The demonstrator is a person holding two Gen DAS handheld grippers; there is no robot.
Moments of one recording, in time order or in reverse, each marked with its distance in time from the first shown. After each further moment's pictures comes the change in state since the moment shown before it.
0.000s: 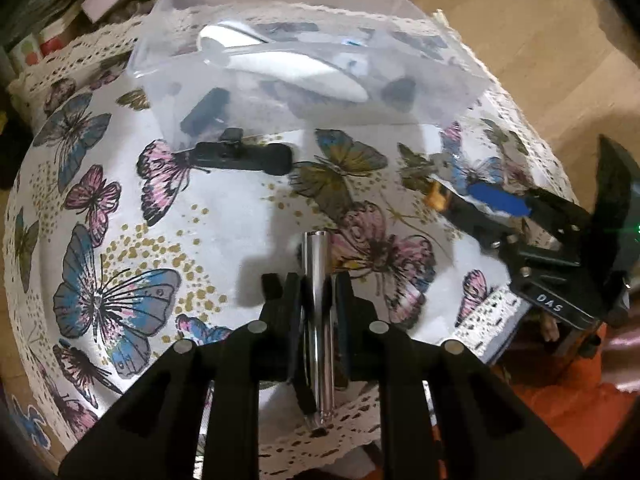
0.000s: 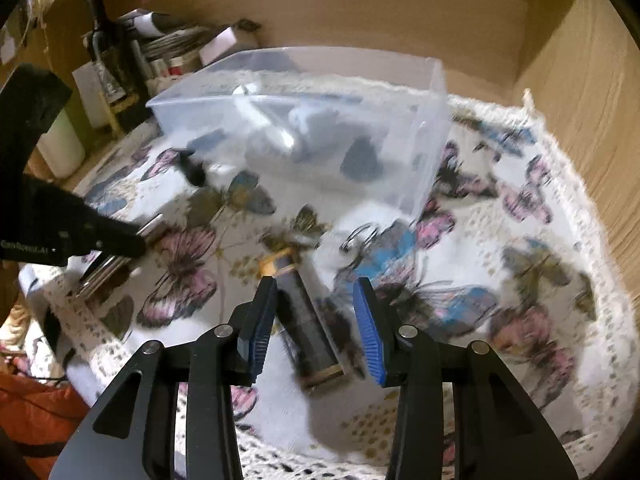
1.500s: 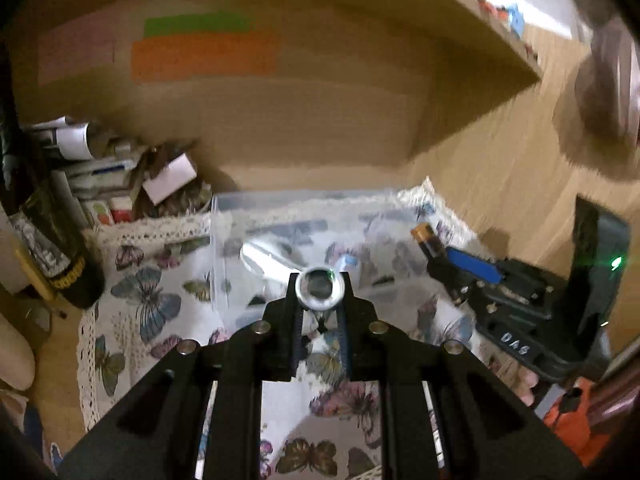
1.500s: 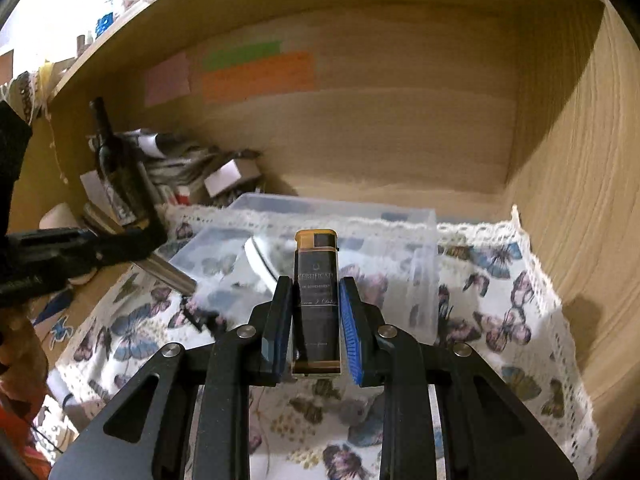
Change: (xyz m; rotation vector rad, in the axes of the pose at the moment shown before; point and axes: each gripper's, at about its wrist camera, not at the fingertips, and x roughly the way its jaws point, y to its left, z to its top) left arm -0.119 -0.007 0.047 -0.017 -0.532 0.071; right arm -0.049 0.008 0.090 0.048 -0.343 -0.044
